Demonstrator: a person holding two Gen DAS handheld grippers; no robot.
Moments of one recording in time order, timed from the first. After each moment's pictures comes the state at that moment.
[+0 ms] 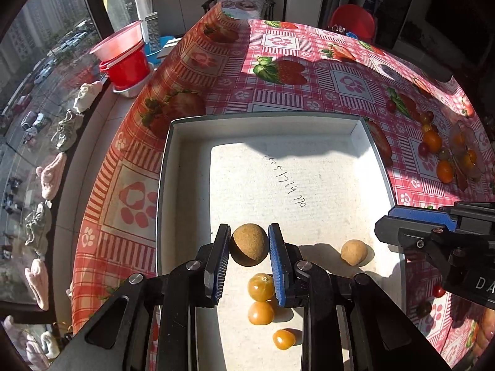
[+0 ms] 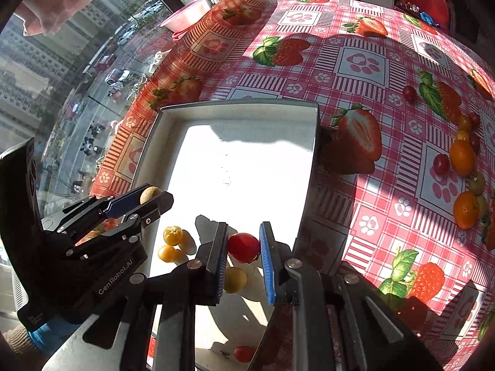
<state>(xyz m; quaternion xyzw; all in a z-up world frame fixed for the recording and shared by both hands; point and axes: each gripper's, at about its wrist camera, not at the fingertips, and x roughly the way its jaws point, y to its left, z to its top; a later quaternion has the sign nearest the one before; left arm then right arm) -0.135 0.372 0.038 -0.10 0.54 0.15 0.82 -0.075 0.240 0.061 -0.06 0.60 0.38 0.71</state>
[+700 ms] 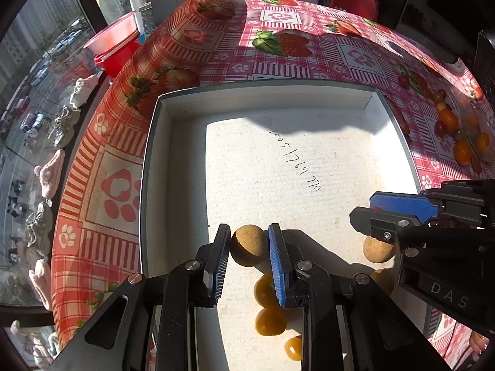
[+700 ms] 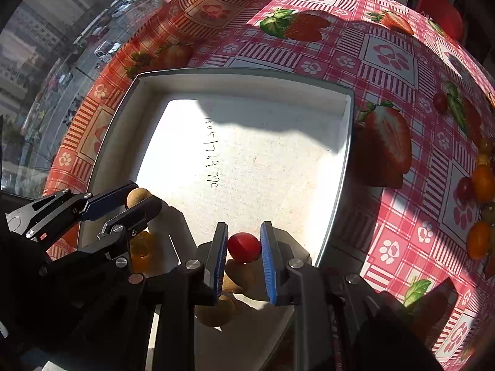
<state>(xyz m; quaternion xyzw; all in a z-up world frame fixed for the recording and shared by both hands) -0.131 0.370 0.009 -0.08 0.57 0.15 0.80 -0.075 0.274 0.020 -0.14 0.61 0.36 0.70</state>
